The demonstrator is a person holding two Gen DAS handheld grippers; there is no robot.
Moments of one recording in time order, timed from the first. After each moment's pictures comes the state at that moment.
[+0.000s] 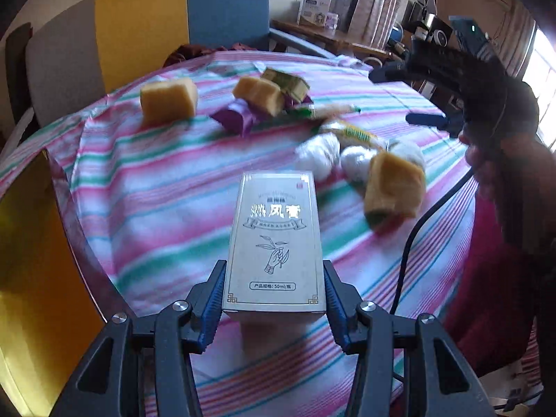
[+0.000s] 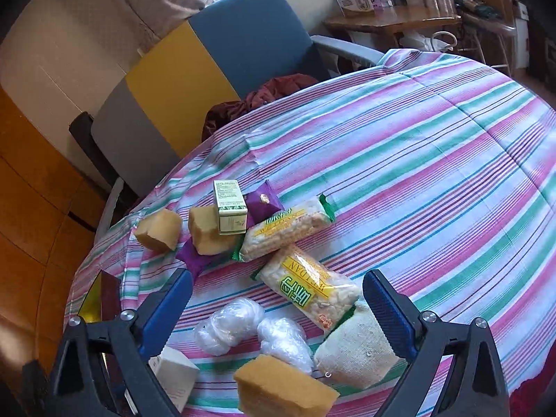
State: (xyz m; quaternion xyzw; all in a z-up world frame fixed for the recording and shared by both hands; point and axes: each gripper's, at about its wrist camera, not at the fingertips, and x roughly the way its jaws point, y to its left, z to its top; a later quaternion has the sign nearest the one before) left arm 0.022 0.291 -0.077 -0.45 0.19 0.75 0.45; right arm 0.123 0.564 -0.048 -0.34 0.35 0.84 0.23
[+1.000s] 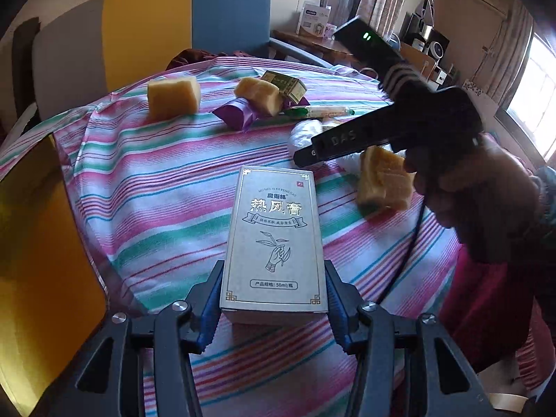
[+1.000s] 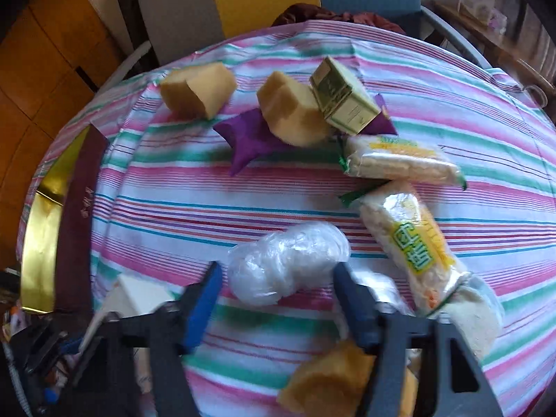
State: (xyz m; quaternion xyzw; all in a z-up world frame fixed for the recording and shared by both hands) left arm 0.032 0.267 -0.078 -0.43 0.16 0.76 0.46; right arm 0.035 0.483 -0.108 -0.53 0.18 0.82 0.13
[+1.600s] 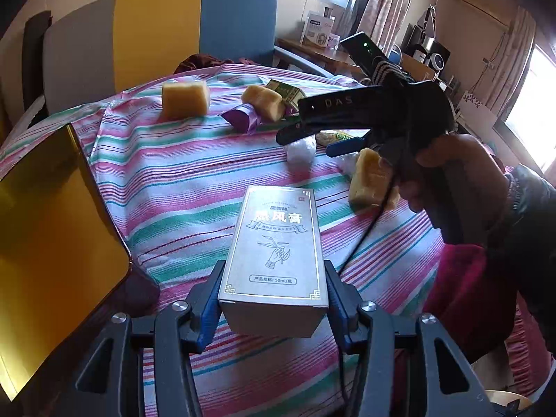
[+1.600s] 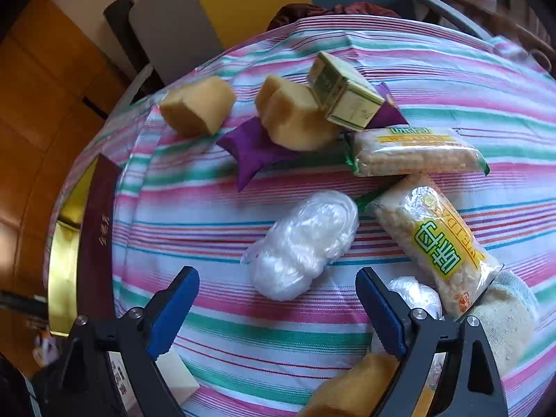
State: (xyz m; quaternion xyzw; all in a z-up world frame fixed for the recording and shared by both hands) left arm 0.040 0.246 -0.067 -0.43 0.14 0.76 0.46; right arm 0.038 0.502 -0.105 -0.48 0.29 0.82 0.11
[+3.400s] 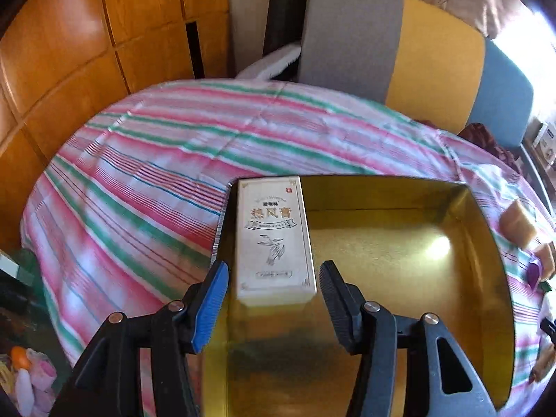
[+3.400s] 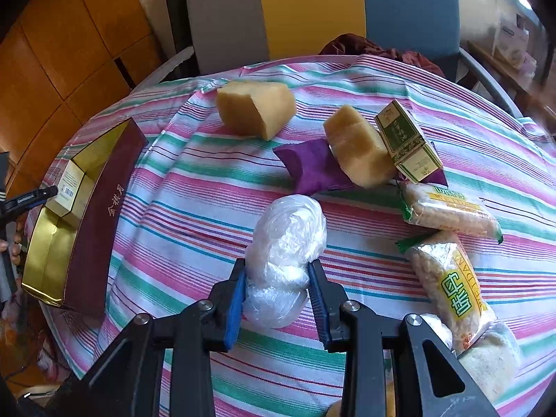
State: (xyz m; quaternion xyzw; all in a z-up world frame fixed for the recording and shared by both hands) left arm -0.187 0.030 -0.047 -0.46 0.03 0.89 0.05; right arm 0.022 0.450 -0.089 -0.47 0.14 0.87 0.07
